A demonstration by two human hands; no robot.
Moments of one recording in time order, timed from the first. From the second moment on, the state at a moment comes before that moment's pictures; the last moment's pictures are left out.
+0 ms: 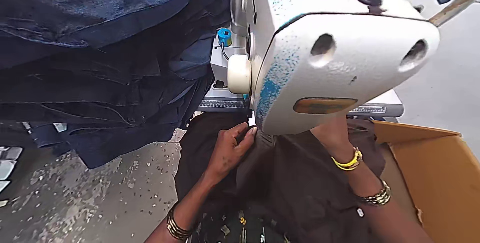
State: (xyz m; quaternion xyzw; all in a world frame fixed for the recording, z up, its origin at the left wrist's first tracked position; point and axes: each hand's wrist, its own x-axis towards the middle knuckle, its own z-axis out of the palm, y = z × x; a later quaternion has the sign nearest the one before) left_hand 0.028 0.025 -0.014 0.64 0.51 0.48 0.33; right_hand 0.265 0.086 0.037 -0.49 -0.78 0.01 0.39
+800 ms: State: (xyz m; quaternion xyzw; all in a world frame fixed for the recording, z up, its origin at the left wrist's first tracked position) left_hand -0.089 0.022 -0.004 0.53 0.59 0.41 0.45; right_hand 0.234 0.069 0.017 -0.50 -0.74 0.32 0.31
